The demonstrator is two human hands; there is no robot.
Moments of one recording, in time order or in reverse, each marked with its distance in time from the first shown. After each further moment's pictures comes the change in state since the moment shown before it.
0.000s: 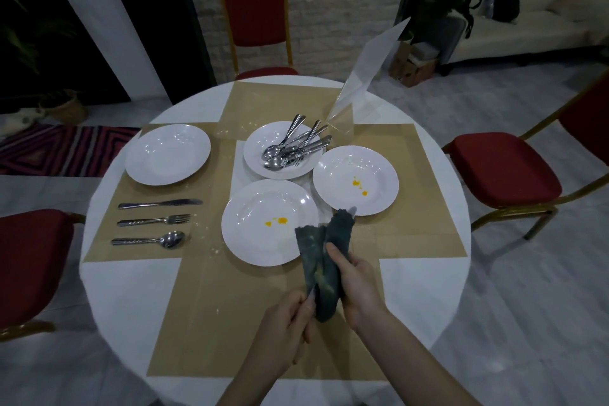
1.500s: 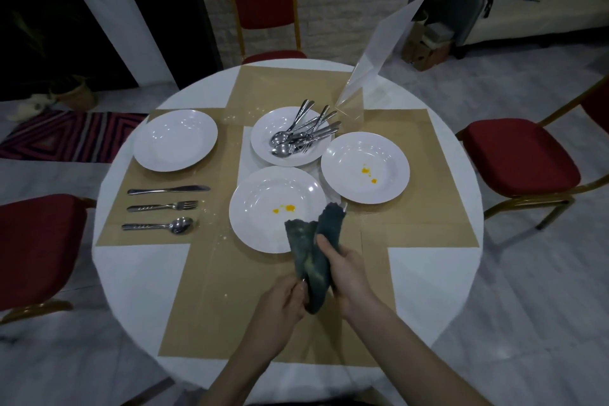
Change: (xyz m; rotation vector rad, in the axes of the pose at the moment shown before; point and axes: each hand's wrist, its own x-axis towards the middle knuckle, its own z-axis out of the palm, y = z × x) left_hand 0.003 -0.002 -0.012 0.064 0.070 -0.079; right_hand 0.019 0.021 0.012 -0.076 -0.038 0.050
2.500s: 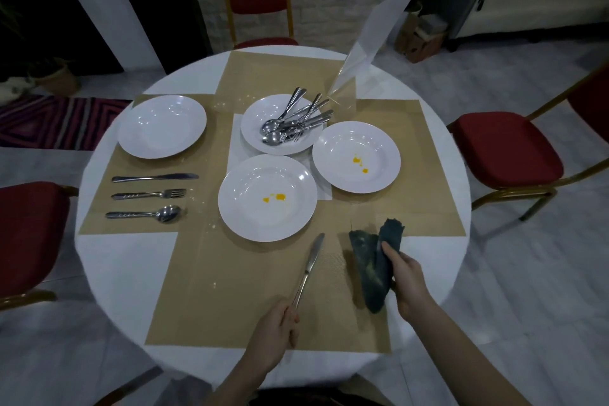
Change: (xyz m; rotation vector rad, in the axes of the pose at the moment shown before) left_hand -0.004 -0.081 0.036 0.030 -0.073 -0.207; right_hand 0.008 0.001 -0.117 -0.074 0.279 0.007
